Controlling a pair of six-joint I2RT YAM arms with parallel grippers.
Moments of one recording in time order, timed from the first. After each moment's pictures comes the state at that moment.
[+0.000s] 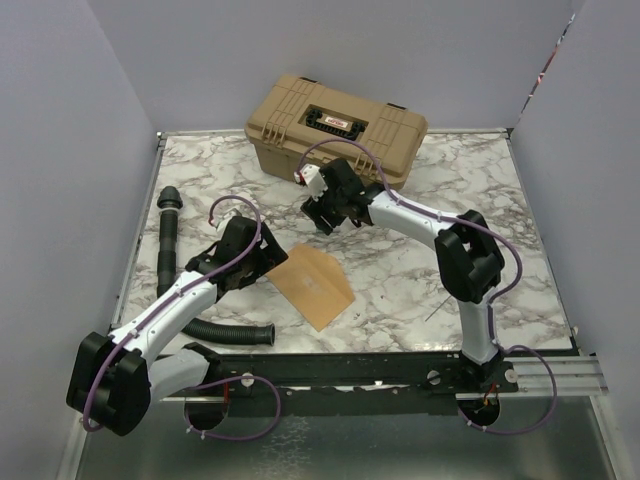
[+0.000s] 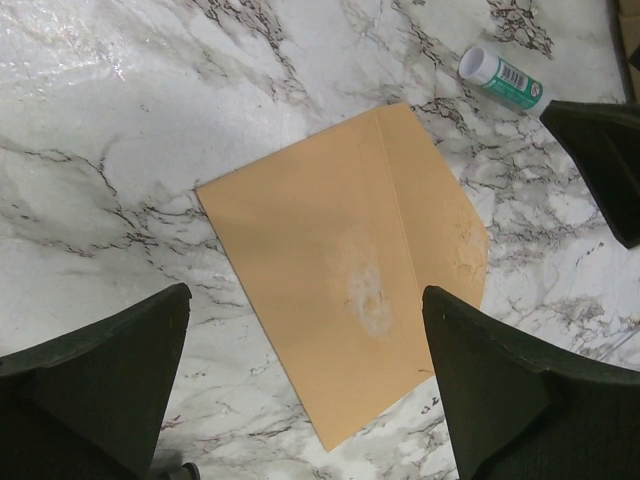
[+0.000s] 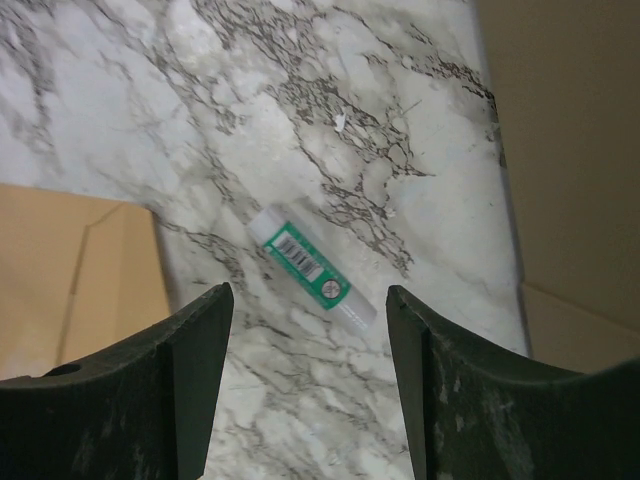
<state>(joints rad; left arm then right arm) -0.45 1.09 0.66 -0.42 -0.10 -0.93 0.71 2.05 1.58 -0.37 -0.06 -0.27</state>
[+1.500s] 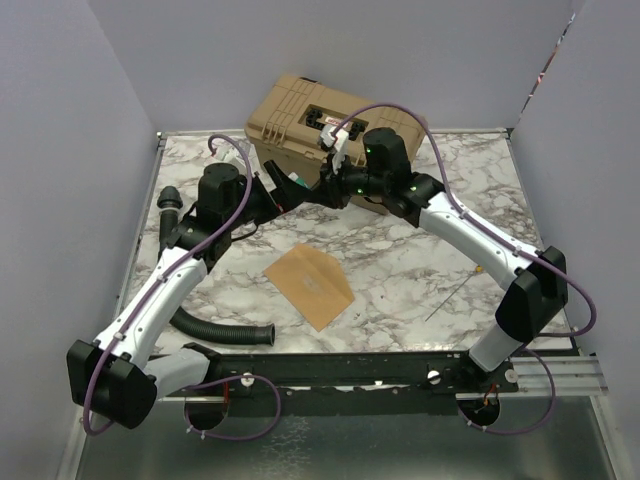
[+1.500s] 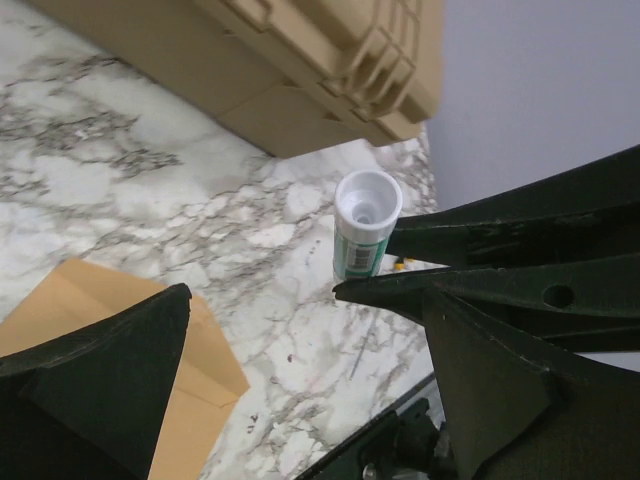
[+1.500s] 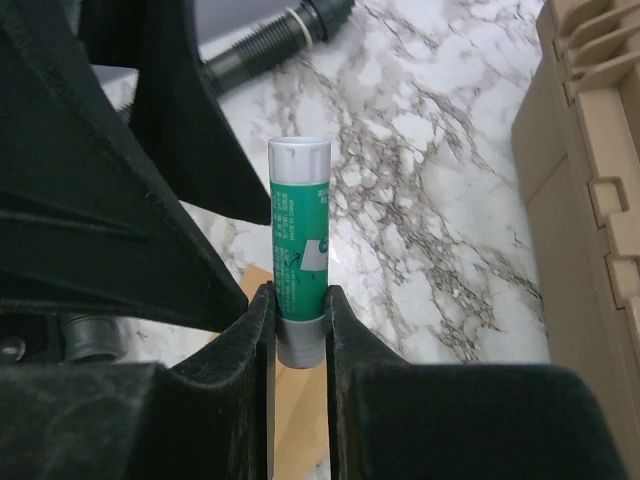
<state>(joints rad) -0.39 1.13 1.01 -0.25 0.22 -0.80 0.69 1.68 1.51 -0.24 -0.49 -0.12</state>
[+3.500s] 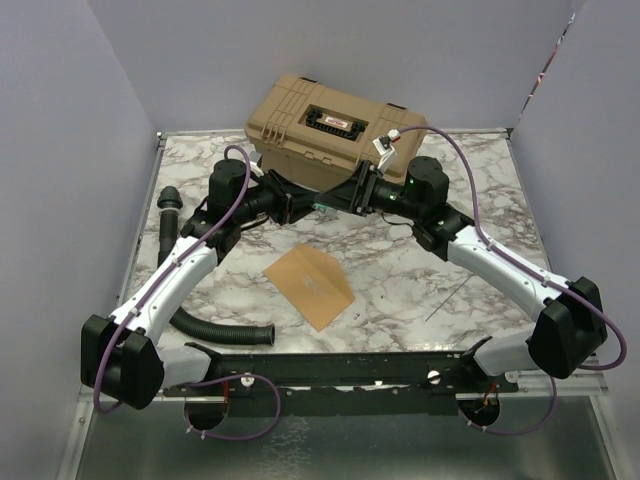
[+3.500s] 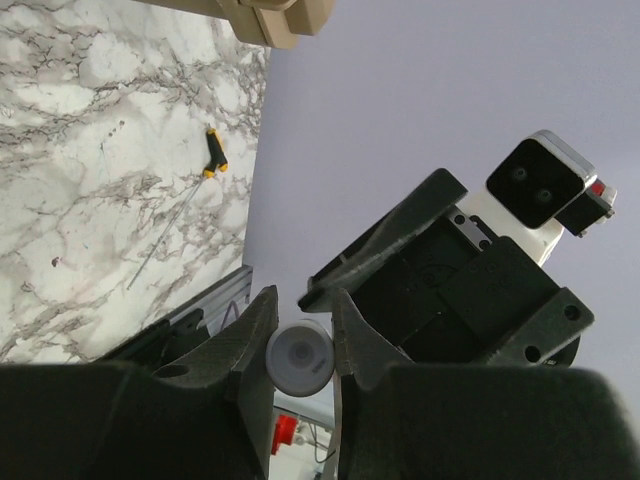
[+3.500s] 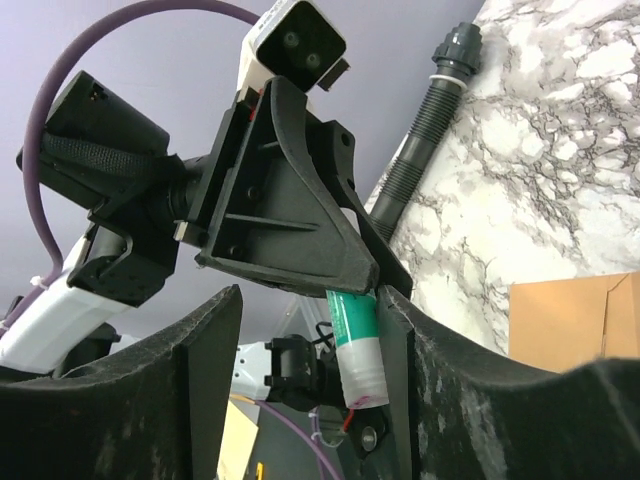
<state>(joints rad) -0.38 1.24 1.01 -0.08 0.57 -1.42 0.61 1.39 1.09 0.25 -0.55 0.90</state>
